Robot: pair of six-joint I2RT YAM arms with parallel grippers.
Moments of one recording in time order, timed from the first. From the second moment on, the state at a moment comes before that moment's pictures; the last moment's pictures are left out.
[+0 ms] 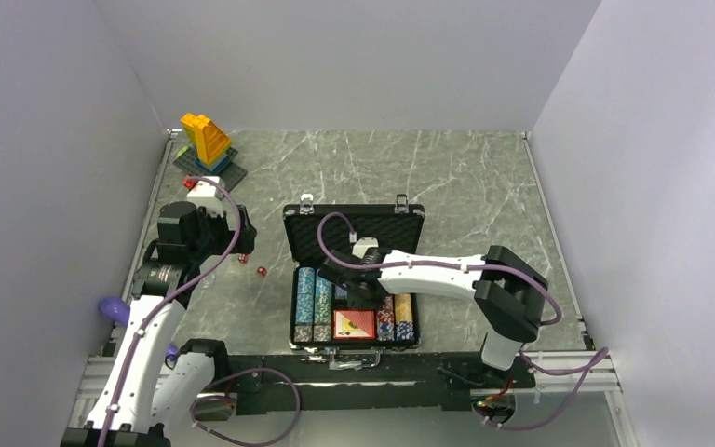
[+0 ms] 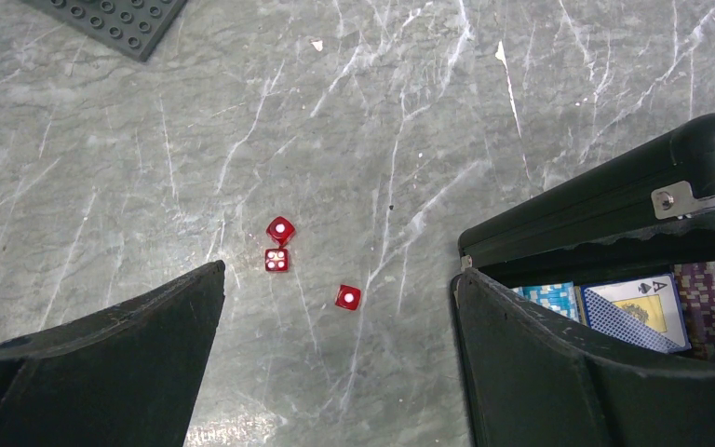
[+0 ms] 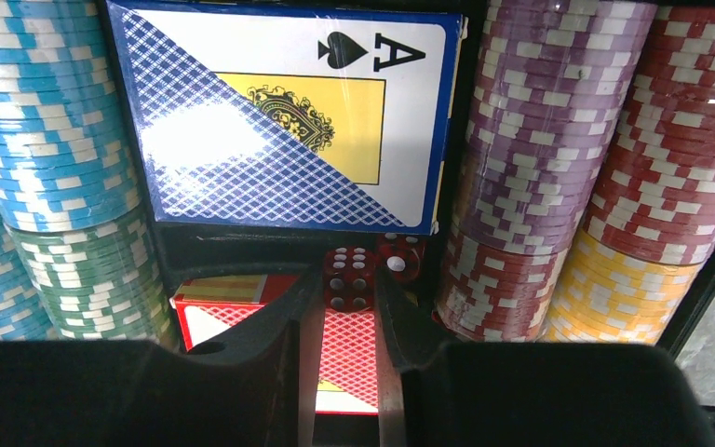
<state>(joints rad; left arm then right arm) -0.07 0.77 0.77 -0.51 0.12 -0.11 1.13 1.72 1.14 -0.79 0.30 1.07</state>
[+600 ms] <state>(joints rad) -0.07 0.77 0.77 -0.51 0.12 -0.11 1.13 1.73 1.15 -0.81 0.31 1.06</state>
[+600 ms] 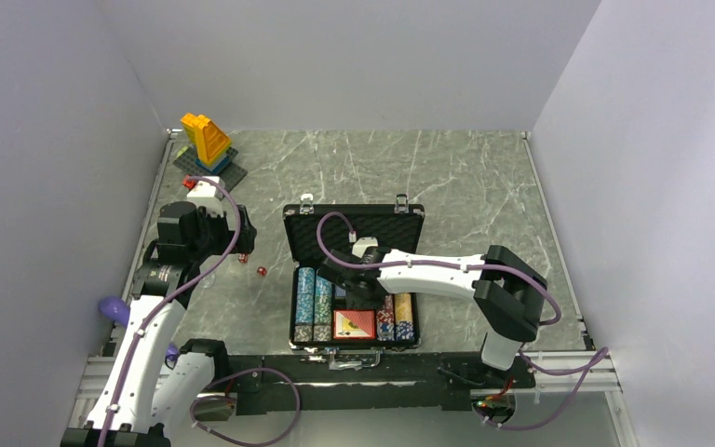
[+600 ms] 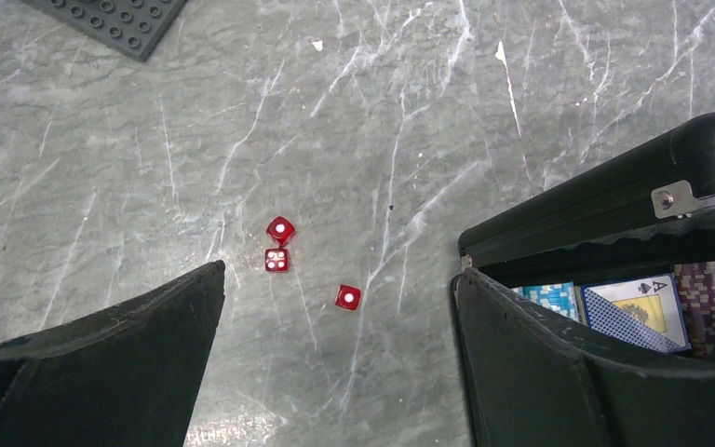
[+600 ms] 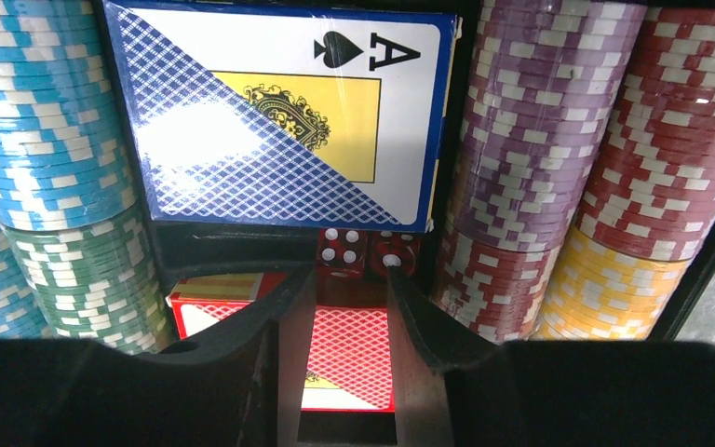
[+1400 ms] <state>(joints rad) -0.07 0.78 0.77 -0.51 0.12 -0.11 1.14 1.72 1.18 -0.81 0.34 1.02</state>
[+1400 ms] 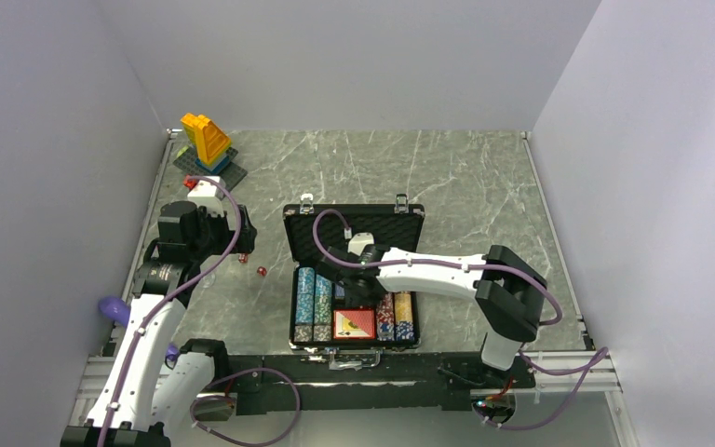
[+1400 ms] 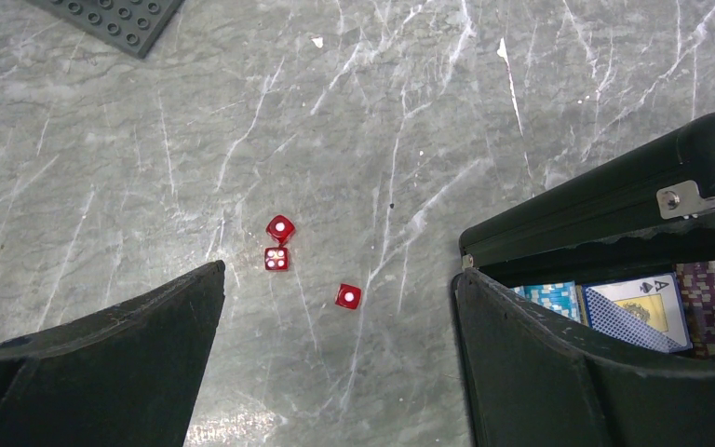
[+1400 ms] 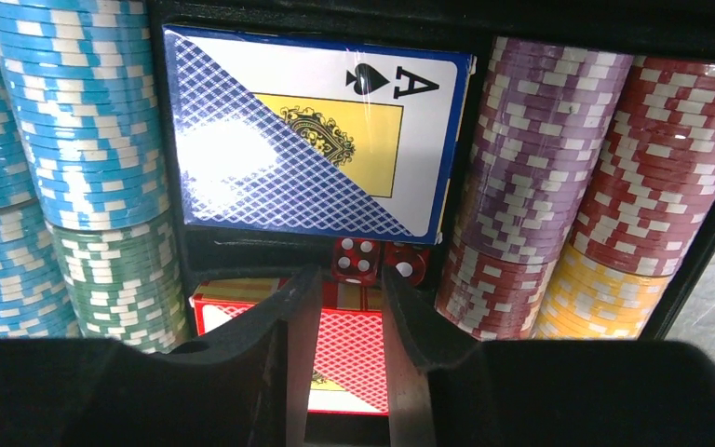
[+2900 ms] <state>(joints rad) -0.07 0.78 0.77 -0.51 0.12 -0.11 1.26 1.68 1.05 -0.69 0.57 1.12</state>
